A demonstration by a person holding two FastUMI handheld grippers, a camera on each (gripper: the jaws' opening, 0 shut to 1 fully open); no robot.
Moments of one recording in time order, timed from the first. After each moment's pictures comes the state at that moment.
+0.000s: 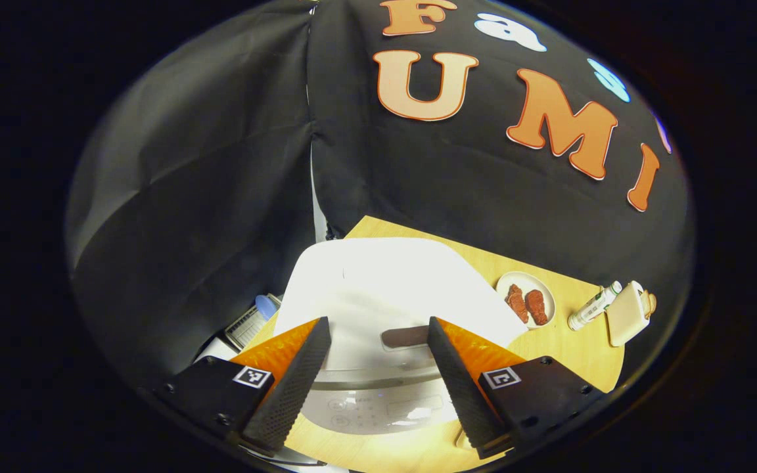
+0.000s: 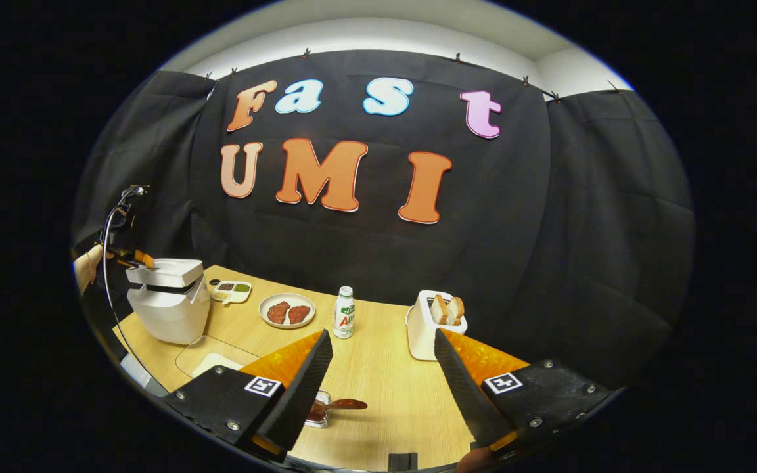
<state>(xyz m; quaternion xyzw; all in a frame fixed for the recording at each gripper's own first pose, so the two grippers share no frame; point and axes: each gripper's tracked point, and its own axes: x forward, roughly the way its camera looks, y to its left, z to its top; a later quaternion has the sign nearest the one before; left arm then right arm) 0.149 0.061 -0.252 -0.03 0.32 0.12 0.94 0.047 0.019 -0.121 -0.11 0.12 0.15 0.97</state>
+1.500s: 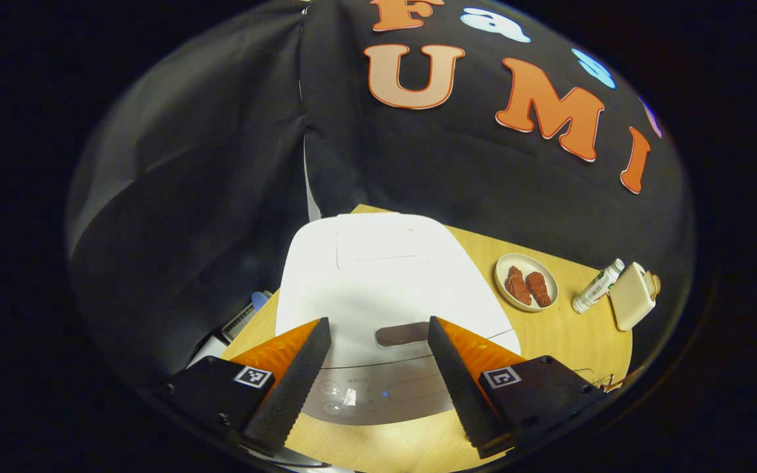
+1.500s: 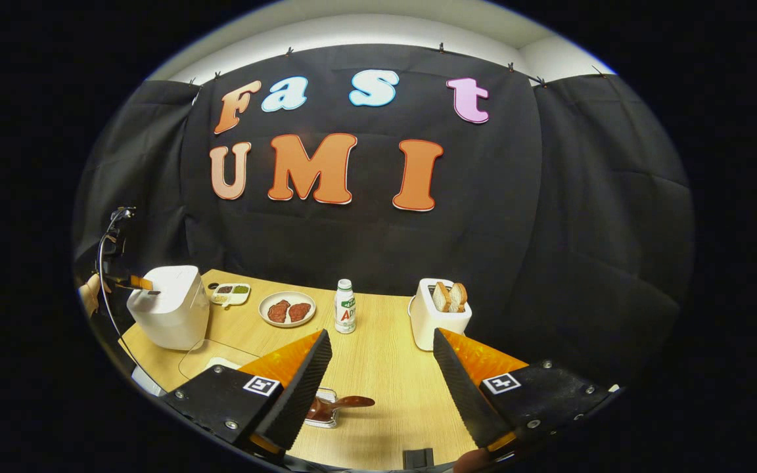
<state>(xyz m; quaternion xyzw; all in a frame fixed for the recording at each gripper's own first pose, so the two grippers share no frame) 0.137 0.051 -0.271 -0.03 0.30 0.09 0.95 0.056 0.019 -0.140 -0.08 0.13 0.14 0.98</state>
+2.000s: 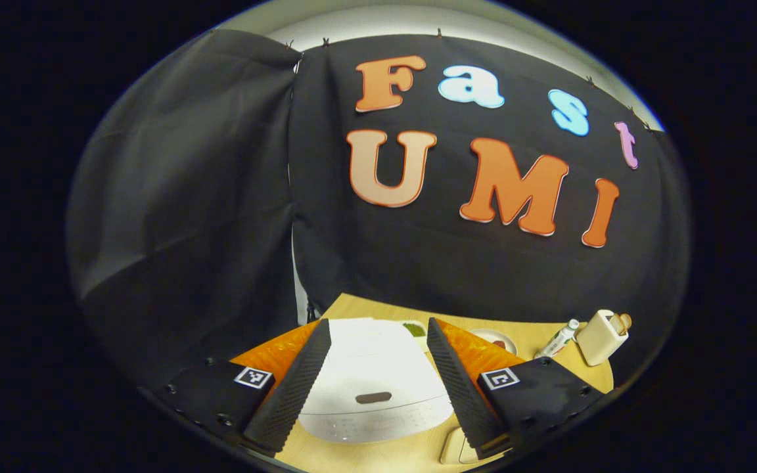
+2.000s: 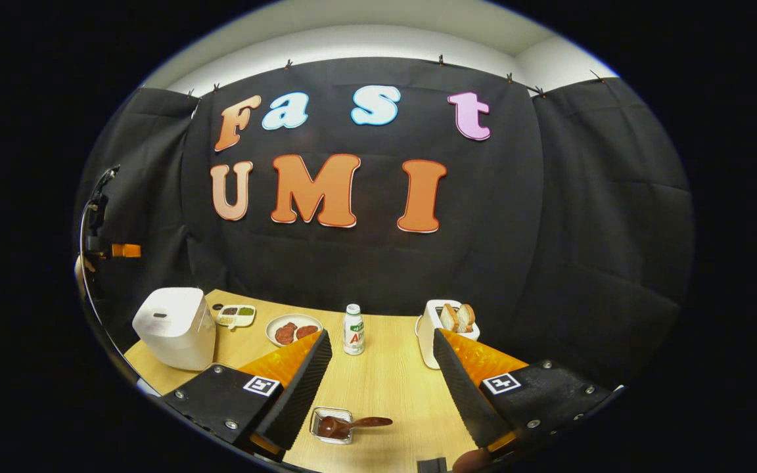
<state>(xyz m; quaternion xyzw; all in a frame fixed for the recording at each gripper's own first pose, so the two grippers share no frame) 0.132 0.018 -0.085 0.00 0.12 0.05 0.99 0.063 0.048 -0.100 -0.06 0.09 0.14 0.98</state>
